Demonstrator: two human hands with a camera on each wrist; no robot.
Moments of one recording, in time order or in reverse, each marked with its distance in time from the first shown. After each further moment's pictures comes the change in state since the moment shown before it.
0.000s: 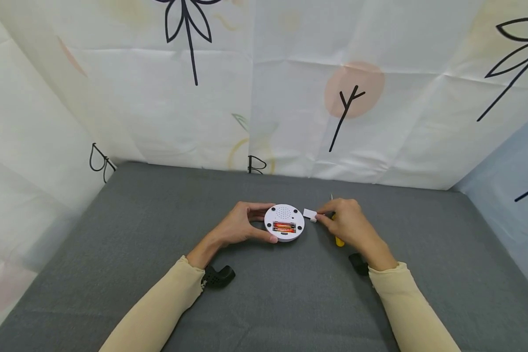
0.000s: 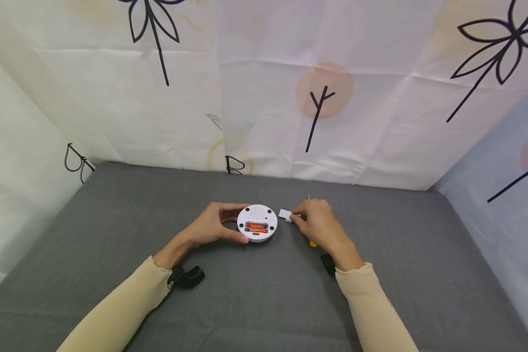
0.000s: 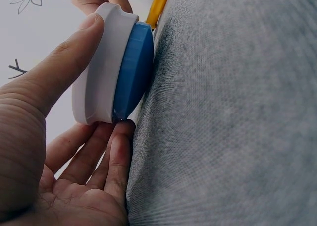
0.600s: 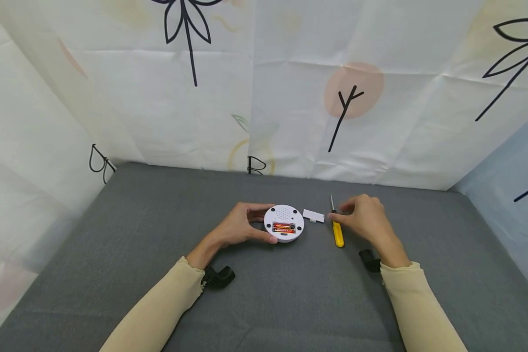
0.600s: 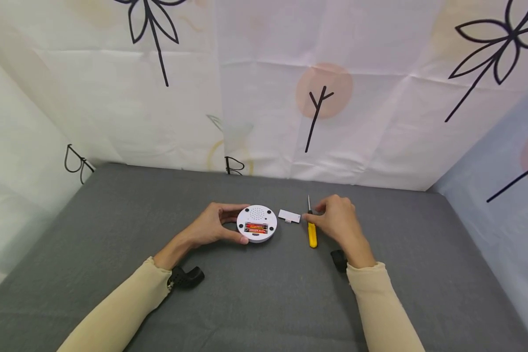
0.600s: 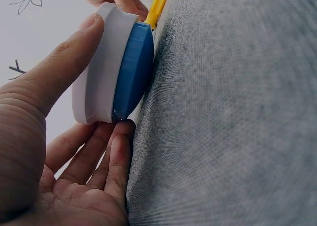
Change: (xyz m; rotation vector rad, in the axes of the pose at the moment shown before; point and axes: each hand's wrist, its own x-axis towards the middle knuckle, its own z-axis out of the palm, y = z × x) left_hand -0.001 0.001 0.002 0.005 0.001 -0.006; right_hand -0.007 0.014 -0.029 0.027 -0.125 0.462
